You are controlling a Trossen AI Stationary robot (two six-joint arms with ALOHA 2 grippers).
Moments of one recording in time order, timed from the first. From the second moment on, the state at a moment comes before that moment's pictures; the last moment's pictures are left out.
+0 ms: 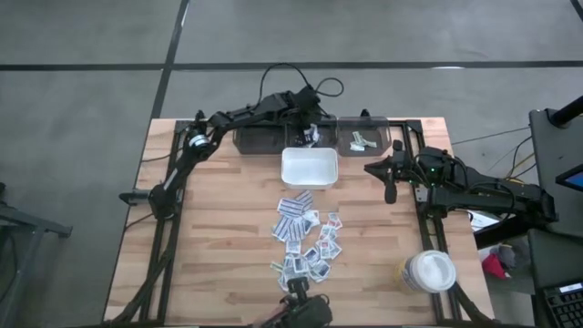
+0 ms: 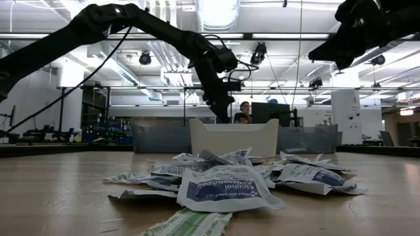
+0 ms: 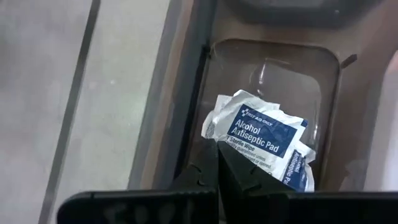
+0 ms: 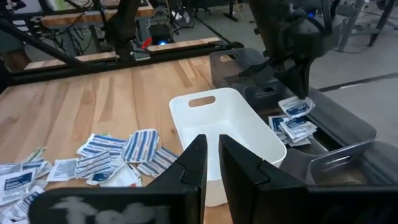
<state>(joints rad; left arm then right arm) 0.54 2.29 2.14 -0.79 -0.11 0.40 -0.28 0.47 0.40 -0.20 -0.02 0.07</state>
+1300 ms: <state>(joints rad) 0.40 2.06 2.19 -1.10 -0.15 0.11 -0.28 0.47 0.40 -0.21 -0.02 0.07</state>
